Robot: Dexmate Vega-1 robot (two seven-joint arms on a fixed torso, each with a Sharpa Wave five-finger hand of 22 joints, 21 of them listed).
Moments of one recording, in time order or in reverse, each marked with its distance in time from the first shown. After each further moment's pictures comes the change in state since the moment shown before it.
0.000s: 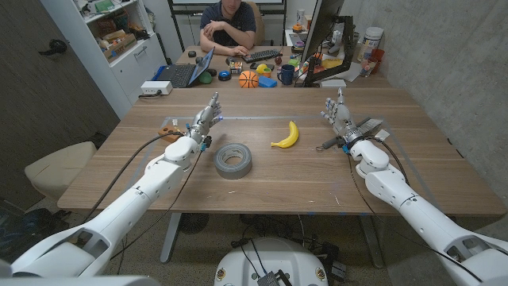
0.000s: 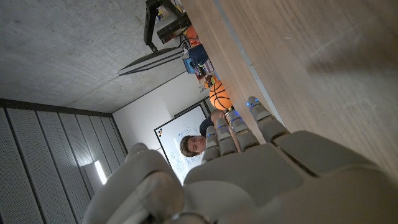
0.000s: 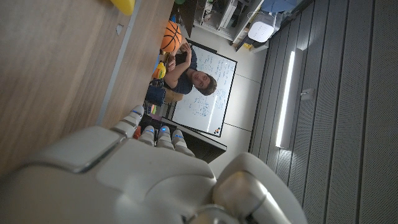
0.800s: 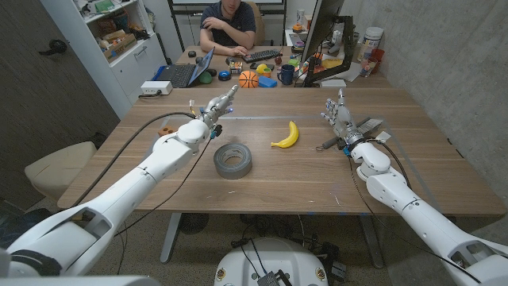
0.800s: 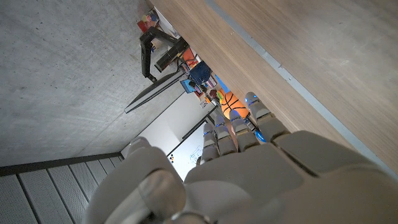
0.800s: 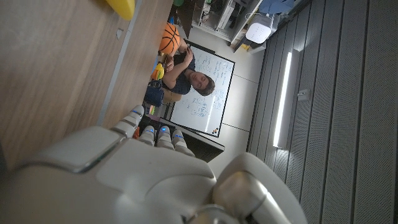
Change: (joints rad) left arm -0.140 0.027 0.113 -0.130 0.149 0.248 0.023; left_hand 0.054 0.009 0.016 -0.032 -0.015 0.044 -0.030 0.008 0.005 0.028 -0.021 0.007 0.000 0.017 -0.008 0.000 0.000 0.028 0.002 0.000 0.000; right arm -0.027 -0.006 0.003 -0.027 -0.001 0.018 -0.002; right_hand 0.000 0.000 0.000 0.000 0.000 0.000 0.000 0.000 0.000 0.000 0.000 0.000 0.000 0.000 0.000 0.000 0.000 0.000 0.000 0.000 0.000
